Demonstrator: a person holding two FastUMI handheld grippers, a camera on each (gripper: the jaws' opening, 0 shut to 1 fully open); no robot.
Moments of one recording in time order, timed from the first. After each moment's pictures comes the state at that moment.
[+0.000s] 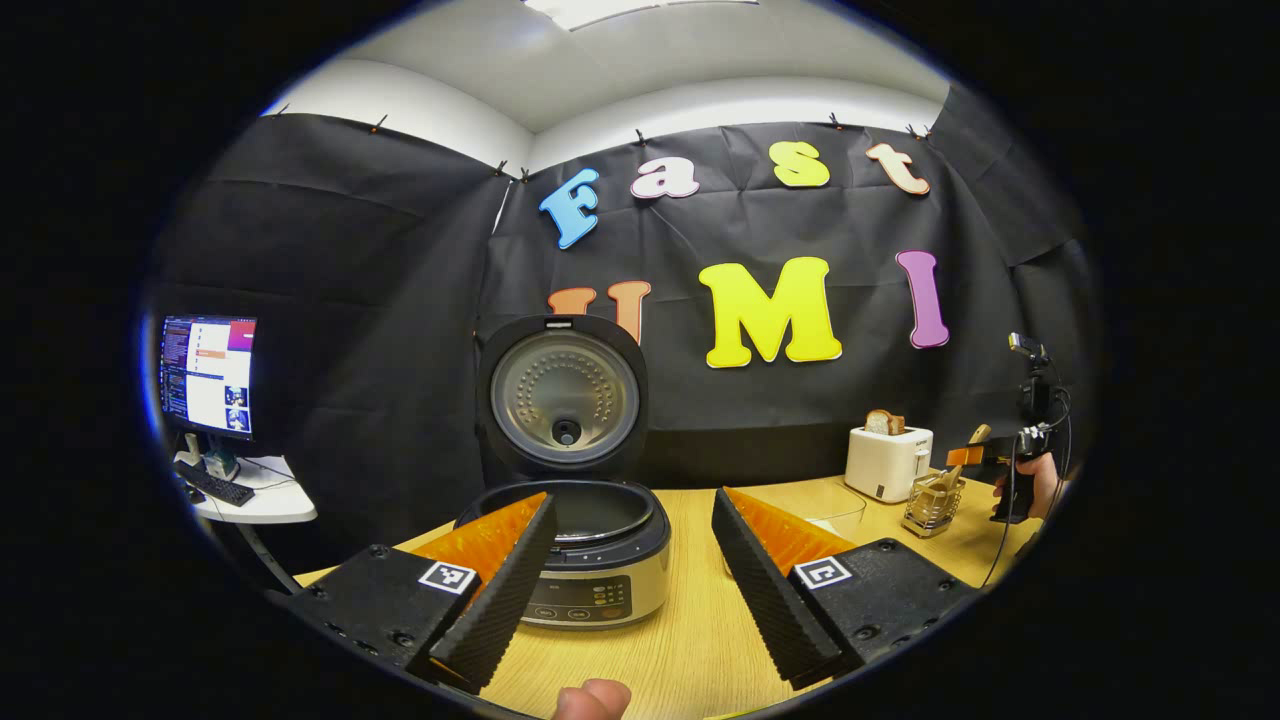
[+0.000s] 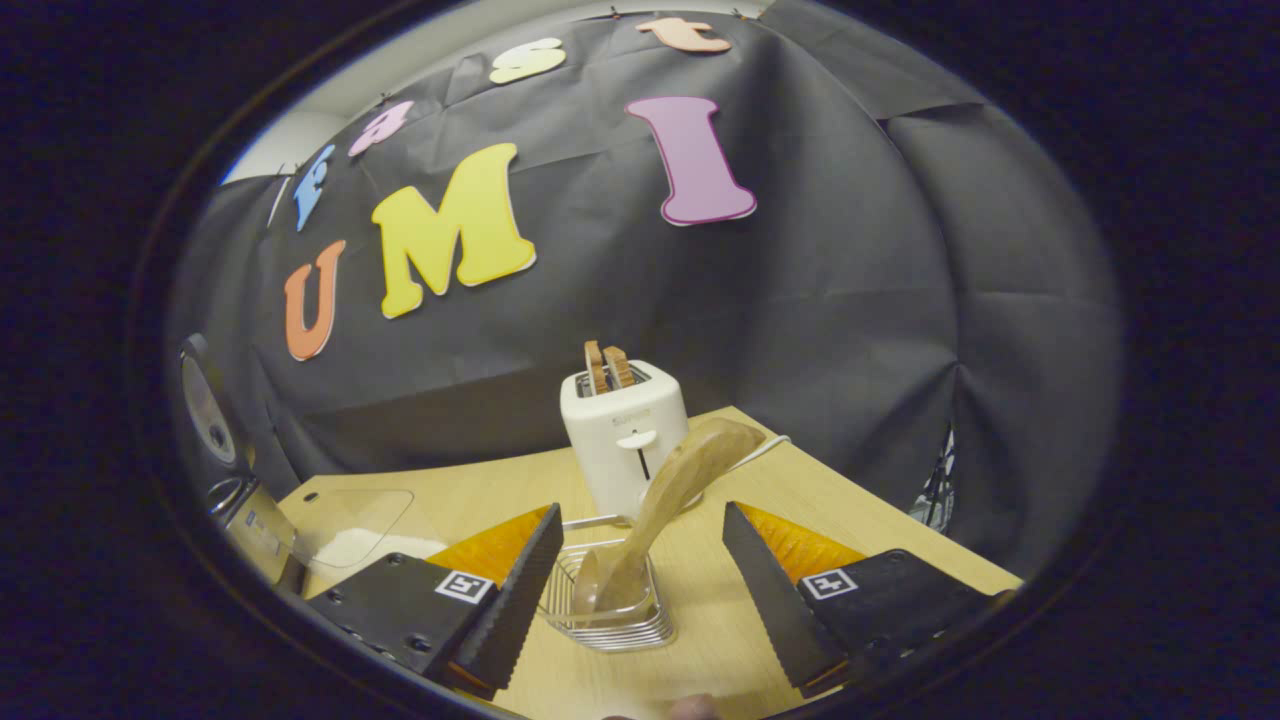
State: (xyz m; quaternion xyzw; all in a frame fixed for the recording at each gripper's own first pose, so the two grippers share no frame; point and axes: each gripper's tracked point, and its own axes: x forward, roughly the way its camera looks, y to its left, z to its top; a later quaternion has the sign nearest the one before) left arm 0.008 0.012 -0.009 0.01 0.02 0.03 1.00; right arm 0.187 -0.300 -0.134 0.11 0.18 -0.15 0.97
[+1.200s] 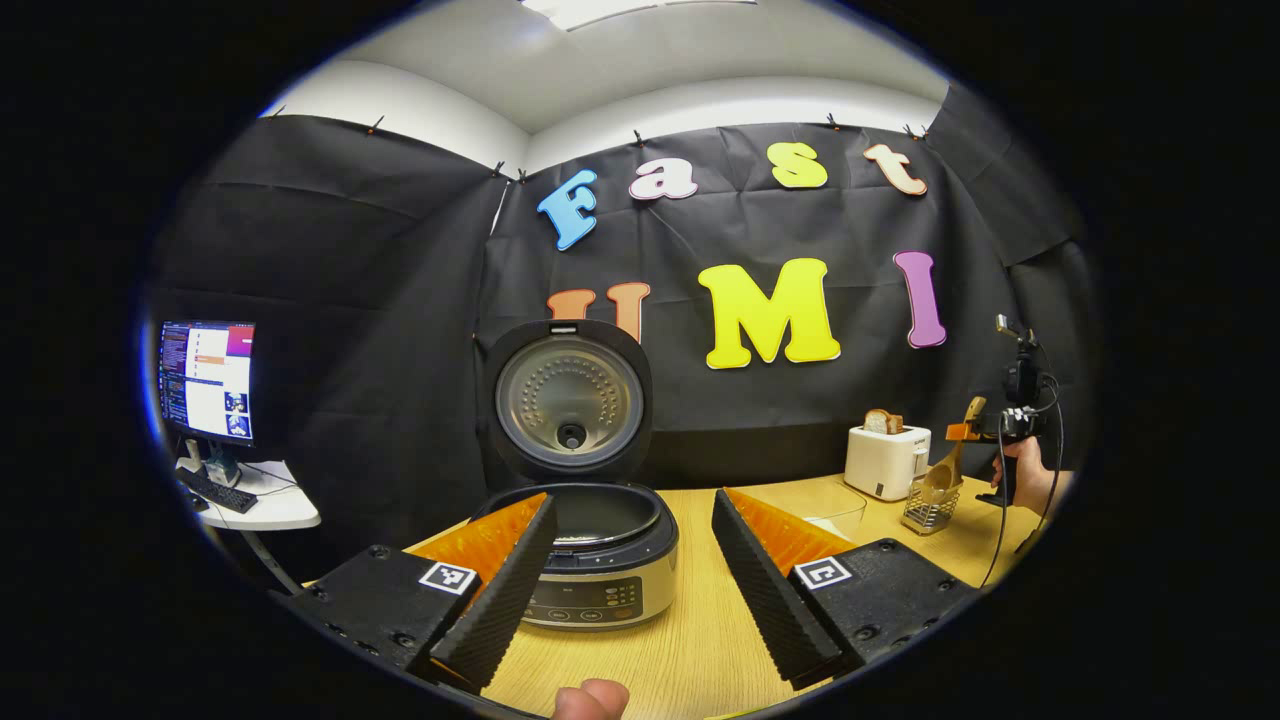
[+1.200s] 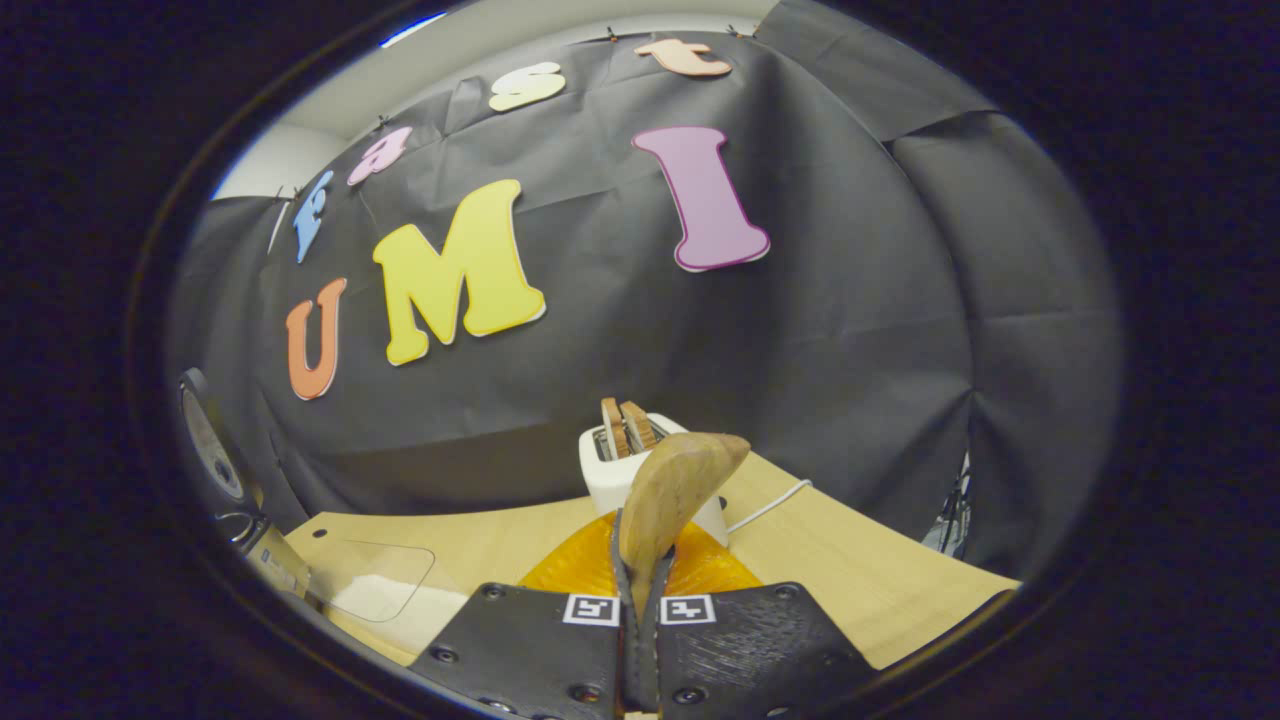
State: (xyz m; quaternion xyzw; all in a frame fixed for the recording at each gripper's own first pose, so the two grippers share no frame) left arm 0.003 0.019 -0.002 0.01 0.02 0.02 1.00; right arm 0.213 -0.284 -0.079 0.09 0.12 -0.15 0.98
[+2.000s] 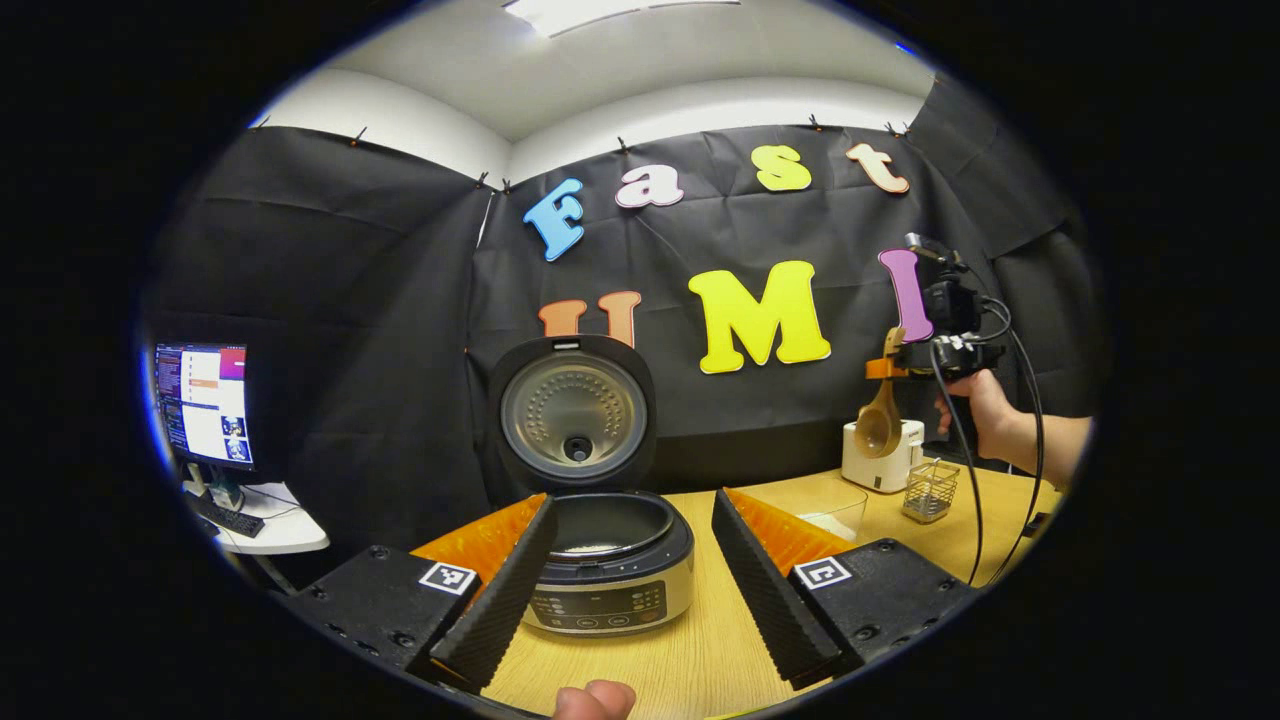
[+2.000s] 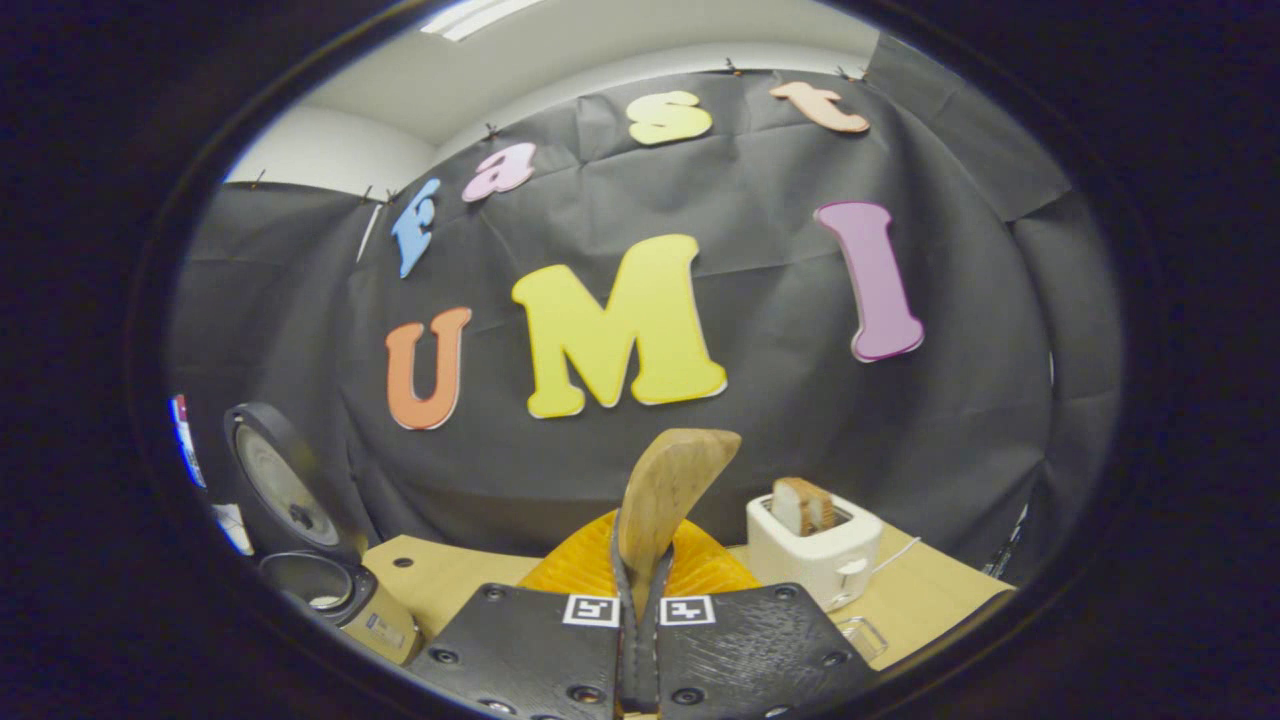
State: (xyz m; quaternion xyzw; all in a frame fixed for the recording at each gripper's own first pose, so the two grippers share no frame) left arm -0.005 0.038 0.009 0.03 0.02 0.01 1.00; right arm 0.273 -0.079 0.008 0.04 0.08 -0.03 1.00
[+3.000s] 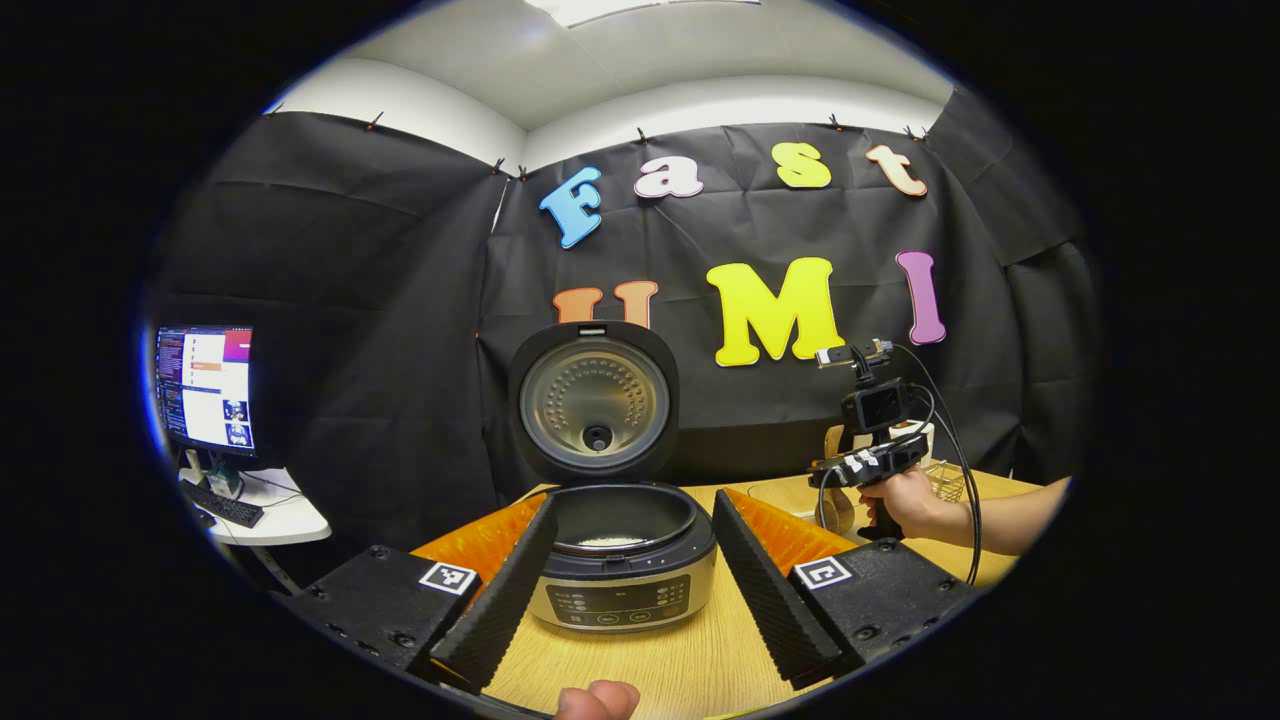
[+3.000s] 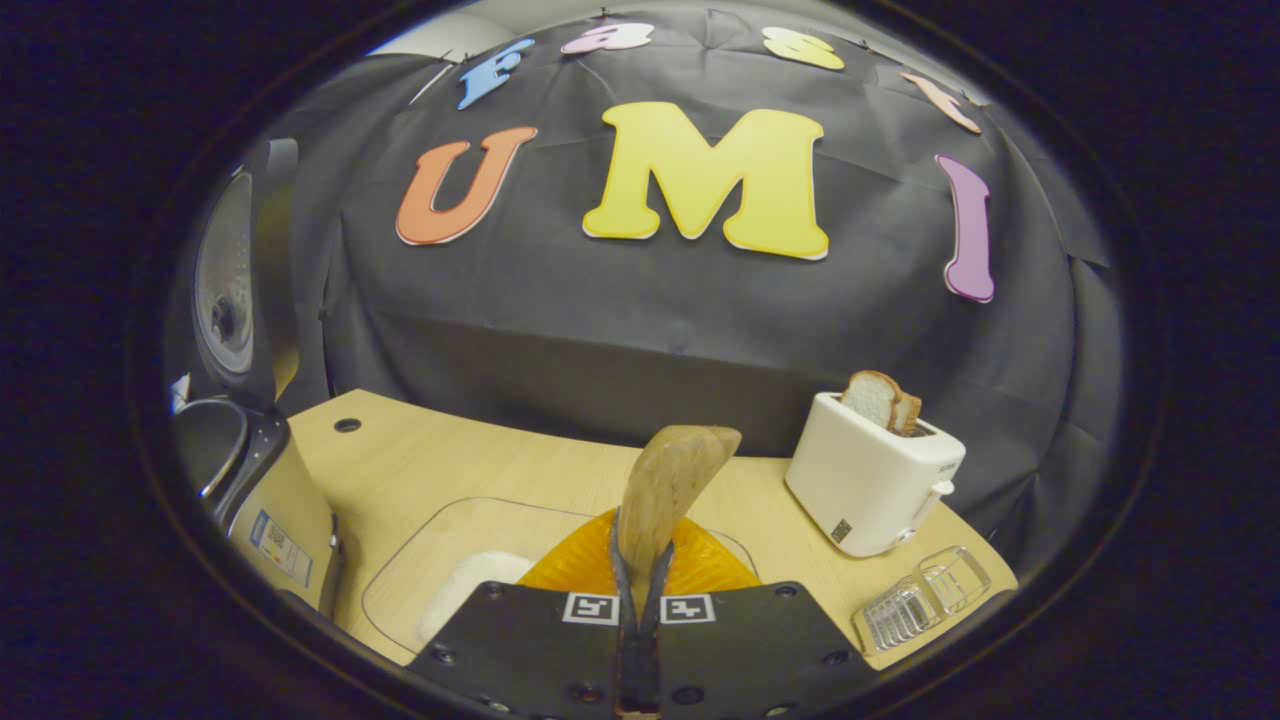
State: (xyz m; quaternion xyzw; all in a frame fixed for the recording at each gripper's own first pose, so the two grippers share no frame) left arm 0.000 0.062 0.002 0.01 0.03 0.01 1.00; right arm 0.312 -0.005 -0.162 -0.07 0.22 -0.05 0.97
